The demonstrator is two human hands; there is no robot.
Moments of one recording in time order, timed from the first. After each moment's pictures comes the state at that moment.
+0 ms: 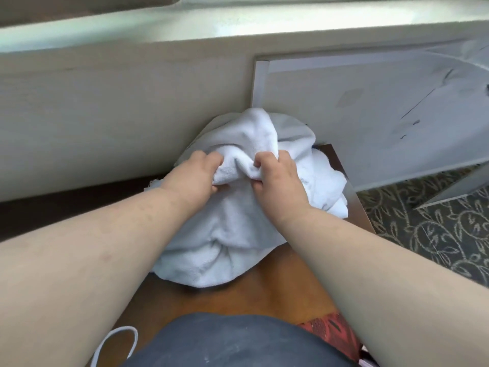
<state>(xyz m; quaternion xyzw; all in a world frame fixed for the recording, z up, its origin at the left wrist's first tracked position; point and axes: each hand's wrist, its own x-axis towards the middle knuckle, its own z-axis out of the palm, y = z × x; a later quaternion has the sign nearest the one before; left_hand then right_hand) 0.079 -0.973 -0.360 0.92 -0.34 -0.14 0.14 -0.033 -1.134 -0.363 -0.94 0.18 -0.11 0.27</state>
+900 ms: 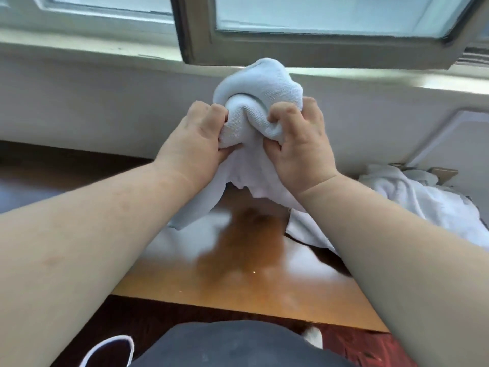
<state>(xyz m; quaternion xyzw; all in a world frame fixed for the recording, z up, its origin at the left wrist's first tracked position) 0.040 -0.527 -0.230 0.91 -0.22 0.17 0.30 0.005 -0.720 -0.224 -0.89 -0.10 -0.32 0.30</state>
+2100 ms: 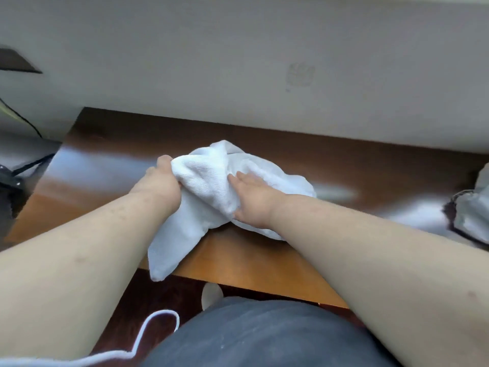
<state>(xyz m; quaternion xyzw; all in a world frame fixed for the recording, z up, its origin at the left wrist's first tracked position) 0.146 -0.123 -0.378 0.96 0.17 -0.20 0.09 0.126 -0.336 -0.426 -0.94 -0.18 0.25 0.16</state>
